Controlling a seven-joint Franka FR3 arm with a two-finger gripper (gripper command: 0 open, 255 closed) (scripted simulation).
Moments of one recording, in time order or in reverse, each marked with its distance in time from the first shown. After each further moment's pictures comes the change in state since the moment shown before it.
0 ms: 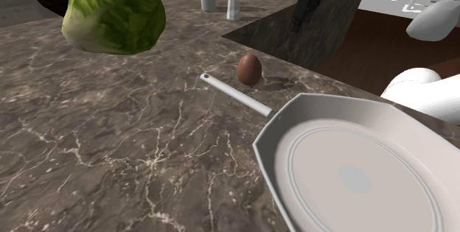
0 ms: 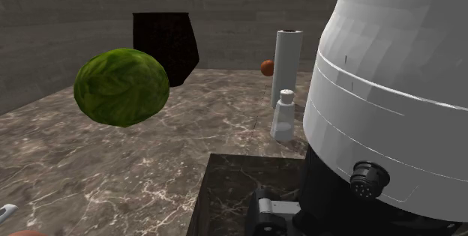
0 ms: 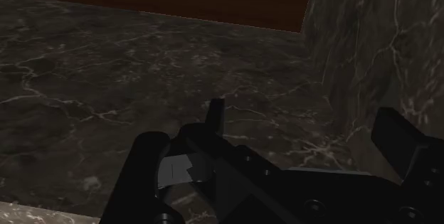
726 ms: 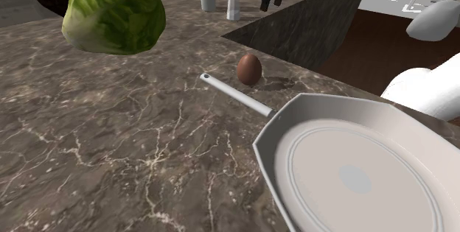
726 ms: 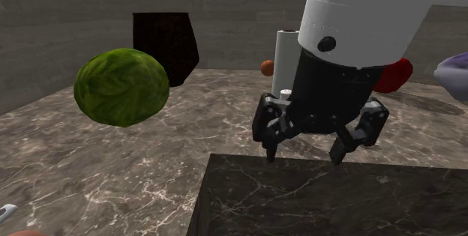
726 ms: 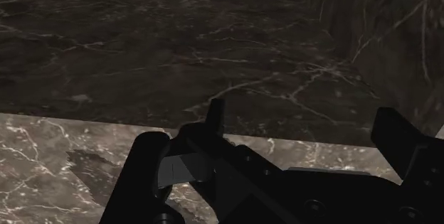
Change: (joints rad) arm -0.003 0.330 -0.027 0.289 0.048 0.086 -0.004
